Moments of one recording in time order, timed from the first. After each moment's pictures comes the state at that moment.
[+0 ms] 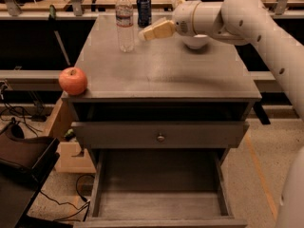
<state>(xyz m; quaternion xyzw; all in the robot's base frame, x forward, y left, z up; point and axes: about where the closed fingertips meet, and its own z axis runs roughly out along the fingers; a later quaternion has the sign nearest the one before) 0.773 -0.026 0.975 -0.42 0.65 0.21 0.60</state>
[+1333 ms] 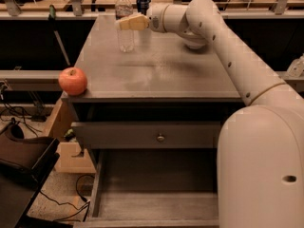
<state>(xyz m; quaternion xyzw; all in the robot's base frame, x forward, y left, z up) 0.852 0.048 0.955 -0.35 0.66 0.30 0.59</state>
